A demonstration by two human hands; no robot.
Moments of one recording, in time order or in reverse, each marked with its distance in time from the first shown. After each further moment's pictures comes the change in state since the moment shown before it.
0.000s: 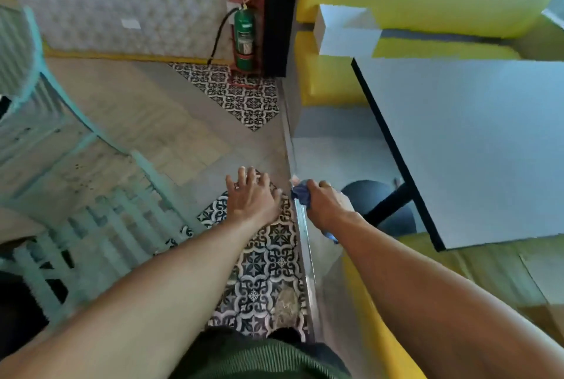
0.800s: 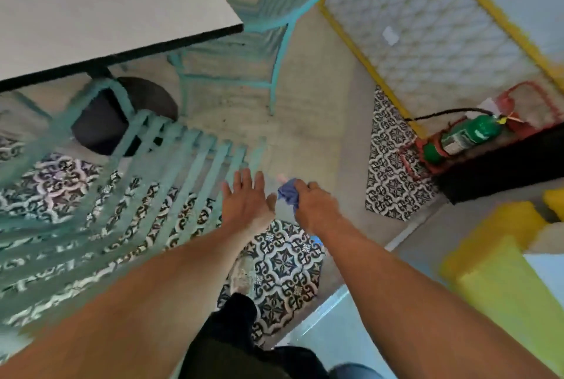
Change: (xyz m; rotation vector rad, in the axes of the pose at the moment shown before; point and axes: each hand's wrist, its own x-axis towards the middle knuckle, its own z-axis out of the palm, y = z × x) left_hand 0.151 -0.201 0.021 -0.569 0.108 -0.973; right_hand 0.295 -0.270 0.005 -0.515 -0.323 -0.914
